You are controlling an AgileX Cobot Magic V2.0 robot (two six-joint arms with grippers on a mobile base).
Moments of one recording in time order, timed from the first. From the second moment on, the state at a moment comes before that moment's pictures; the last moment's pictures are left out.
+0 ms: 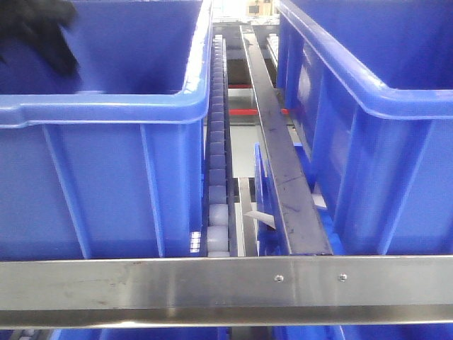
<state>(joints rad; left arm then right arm) -0.31 1.56 -1.17 0.18 0.52 -0.21 0.31 -0.02 -0.44 -0.13 0.66 0.09</state>
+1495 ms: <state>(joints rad) -0.31 1.28 -1.12 0.16 0.65 -0.21 0.31 -0.02 -0.44 -0.13 0.66 0.09</state>
